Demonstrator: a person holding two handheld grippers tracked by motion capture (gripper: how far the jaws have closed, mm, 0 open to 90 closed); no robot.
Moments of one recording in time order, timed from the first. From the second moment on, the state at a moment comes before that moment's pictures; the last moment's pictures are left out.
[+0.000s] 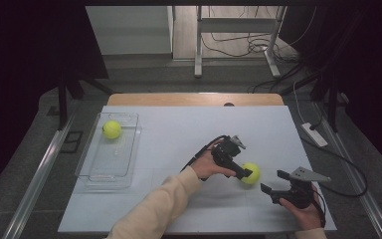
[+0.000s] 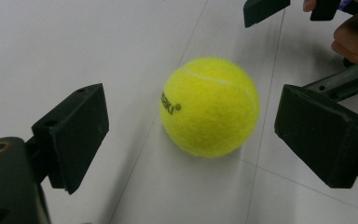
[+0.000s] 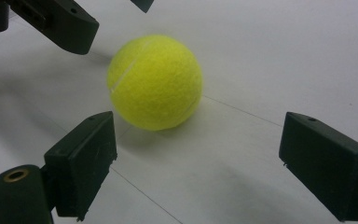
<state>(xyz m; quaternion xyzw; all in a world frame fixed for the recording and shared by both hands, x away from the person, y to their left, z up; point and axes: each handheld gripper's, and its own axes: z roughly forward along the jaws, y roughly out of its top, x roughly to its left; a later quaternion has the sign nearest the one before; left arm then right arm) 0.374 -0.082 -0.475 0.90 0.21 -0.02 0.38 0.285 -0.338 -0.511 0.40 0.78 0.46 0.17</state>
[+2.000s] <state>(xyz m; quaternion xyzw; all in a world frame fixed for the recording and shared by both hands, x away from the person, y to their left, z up) 0.380 -0.095 -0.487 0.90 0.20 -0.03 0.38 0.281 -0.340 -0.511 0.39 0.78 0.46 0.16</state>
